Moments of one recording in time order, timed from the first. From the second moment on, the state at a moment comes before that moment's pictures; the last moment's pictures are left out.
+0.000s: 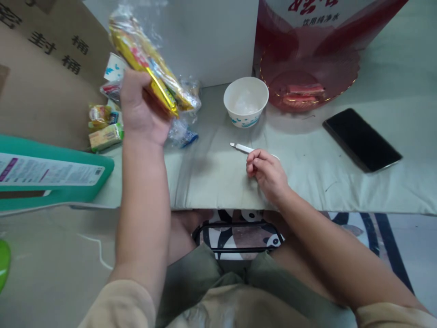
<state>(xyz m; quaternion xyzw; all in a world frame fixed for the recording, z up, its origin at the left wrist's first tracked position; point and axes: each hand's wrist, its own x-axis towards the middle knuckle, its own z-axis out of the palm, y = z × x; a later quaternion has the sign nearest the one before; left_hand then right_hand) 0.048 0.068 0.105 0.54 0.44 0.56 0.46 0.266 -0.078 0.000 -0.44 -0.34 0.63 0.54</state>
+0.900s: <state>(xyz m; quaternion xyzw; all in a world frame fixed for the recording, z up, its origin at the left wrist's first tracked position) 0.082 -0.050 0.007 0.04 0.37 0.39 0.84 0.260 -0.093 -0.027 -0.32 -0.83 0.19 0.42</state>
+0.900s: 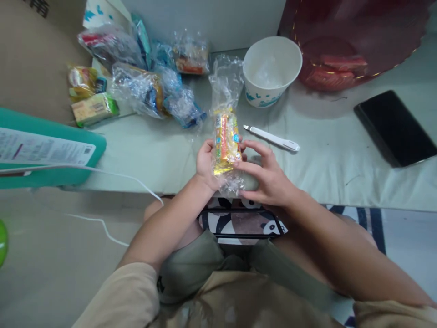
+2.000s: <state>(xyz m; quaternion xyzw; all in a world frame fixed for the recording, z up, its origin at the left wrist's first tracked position) 0.079 -0.060 -0.008 0.44 0.28 0.23 0.82 0.302 -0.070 -0.031 -0.46 -0.54 0.43 0.56</state>
